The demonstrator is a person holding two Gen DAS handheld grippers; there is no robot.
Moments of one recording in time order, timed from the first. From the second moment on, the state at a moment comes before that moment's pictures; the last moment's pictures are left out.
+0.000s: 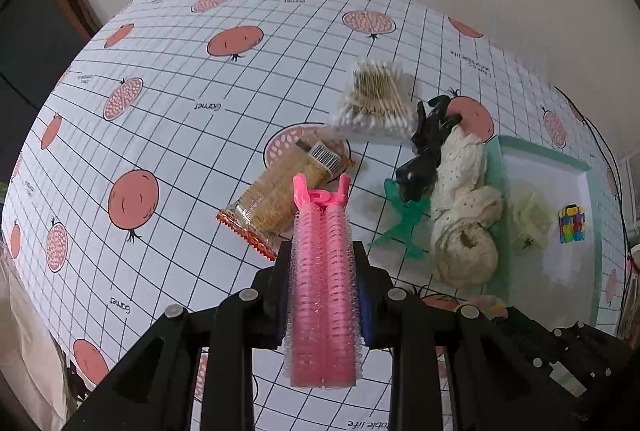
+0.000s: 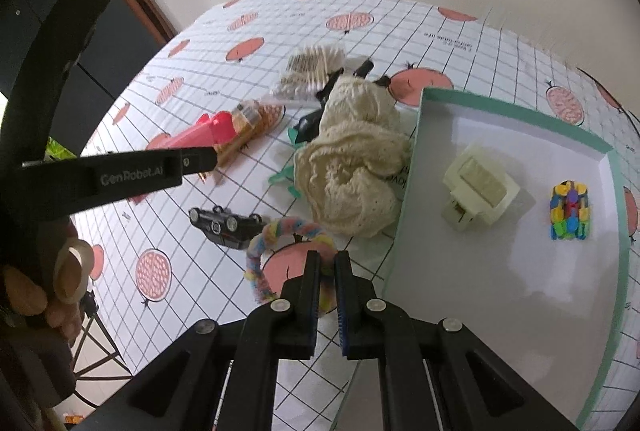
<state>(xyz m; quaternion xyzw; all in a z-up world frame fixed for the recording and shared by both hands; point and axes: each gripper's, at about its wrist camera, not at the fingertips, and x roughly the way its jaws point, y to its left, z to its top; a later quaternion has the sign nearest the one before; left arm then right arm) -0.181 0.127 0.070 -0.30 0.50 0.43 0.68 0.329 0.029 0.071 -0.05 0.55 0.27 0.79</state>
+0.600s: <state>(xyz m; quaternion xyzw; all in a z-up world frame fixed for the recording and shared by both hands) -0.134 0.085 0.094 -0.24 0.52 0.40 0.72 0.359 -0.019 0.078 0.02 0.53 0.22 0.82</state>
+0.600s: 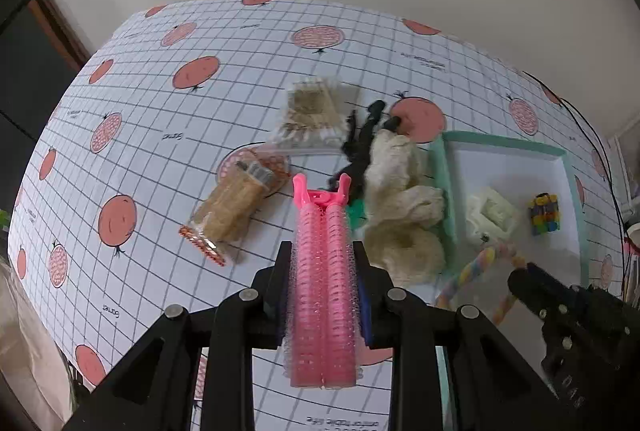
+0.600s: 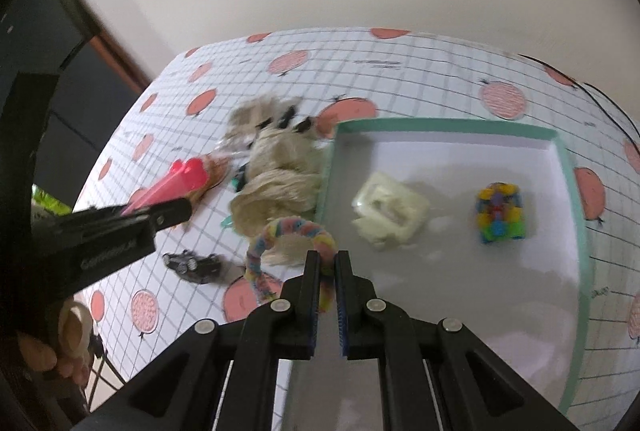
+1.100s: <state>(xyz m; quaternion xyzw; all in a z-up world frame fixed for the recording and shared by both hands) -0.085 0.044 0.093 -0.20 0.54 0.35 0.74 0.376 -0.084 0.073 0.07 0.54 0.16 0.83</state>
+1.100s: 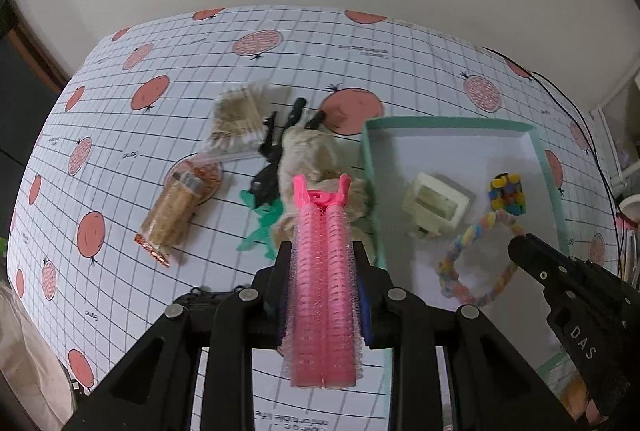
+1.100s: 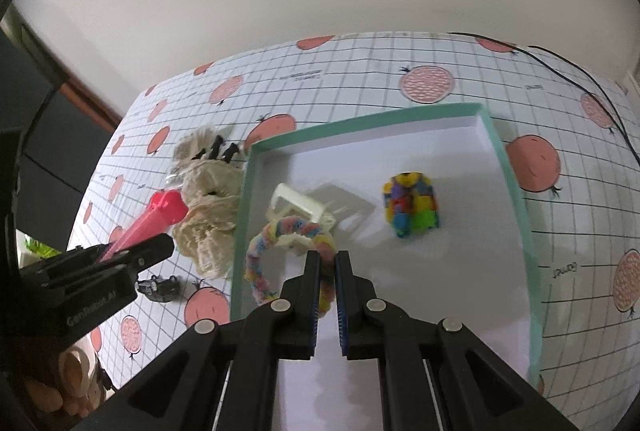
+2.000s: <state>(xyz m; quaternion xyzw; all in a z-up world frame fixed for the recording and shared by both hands) -0.030 -0.021 0.059 -0.15 0.59 0.27 0.74 0.386 -0.139 0.042 0.09 0.57 0.09 0.81</state>
